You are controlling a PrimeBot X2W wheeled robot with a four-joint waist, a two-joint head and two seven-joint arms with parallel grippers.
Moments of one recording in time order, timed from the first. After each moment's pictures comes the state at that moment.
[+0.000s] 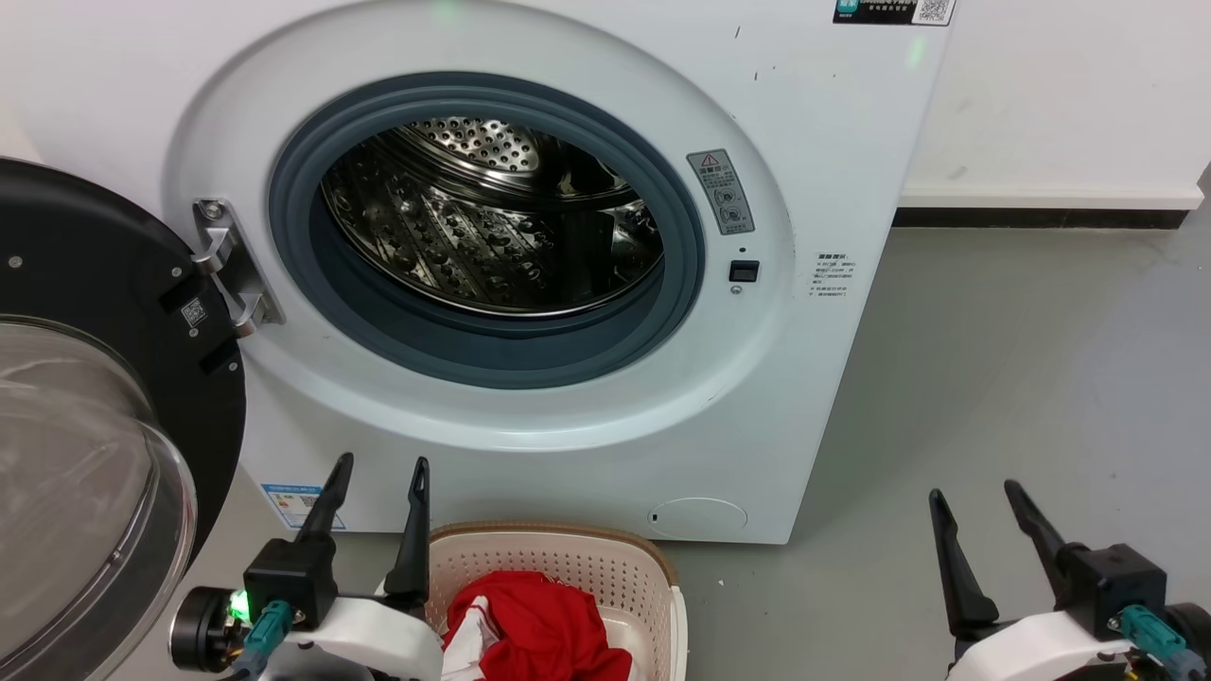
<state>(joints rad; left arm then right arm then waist) -0.02 0.11 -0.07 0.13 -0.12 -0.05 -0.21 0.10 -0.05 -0.02 -0.01 0.03 0.13 -0.05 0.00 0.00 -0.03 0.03</state>
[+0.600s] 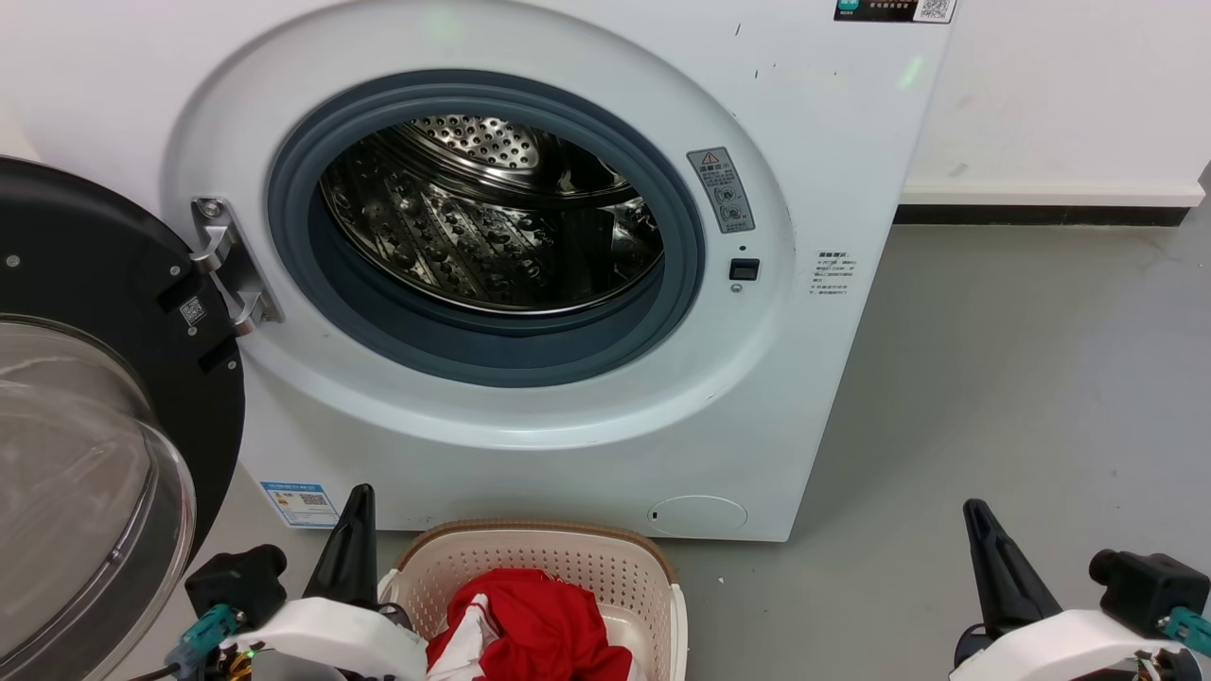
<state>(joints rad) -0.01 0.09 -0.03 0.18 -0.39 -0.06 -0.15 0.09 -0.06 -0.02 0.06 0.34 0.13 -0.03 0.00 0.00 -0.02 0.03</state>
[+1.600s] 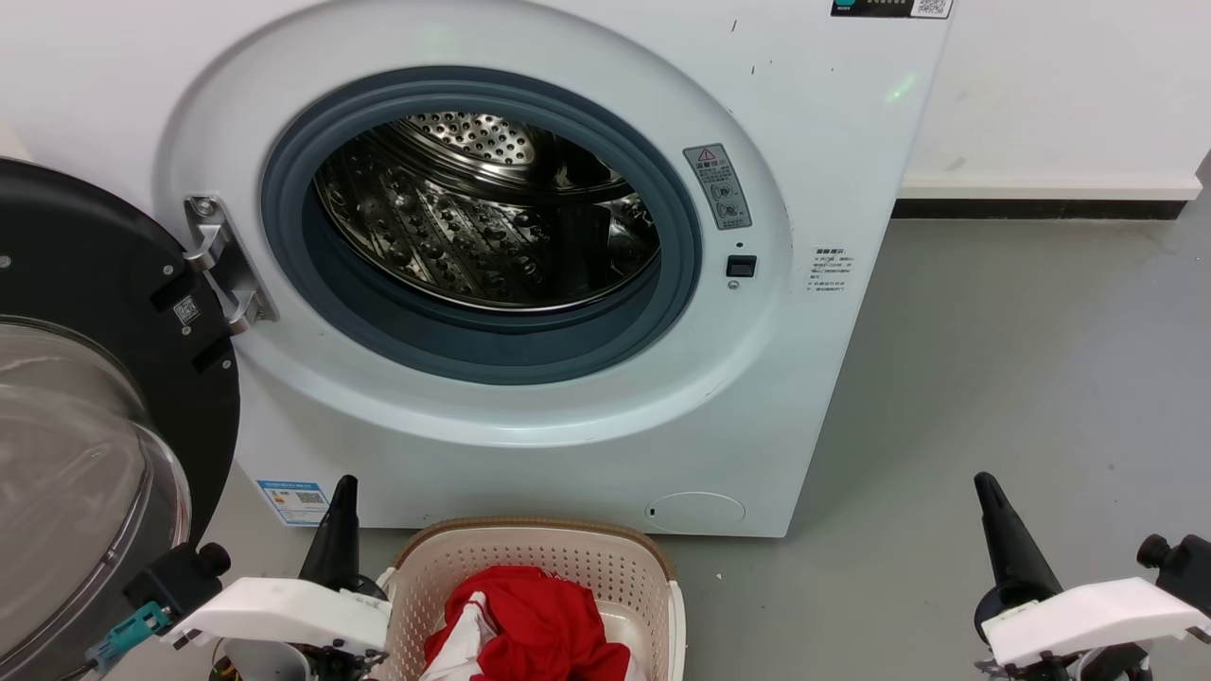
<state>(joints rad) -0.04 0.08 0.02 0.20 -0.85 -0.09 -0.05 0.02 -0.07 -0.03 0.13 0.84 0.13 0.00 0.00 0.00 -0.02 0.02</state>
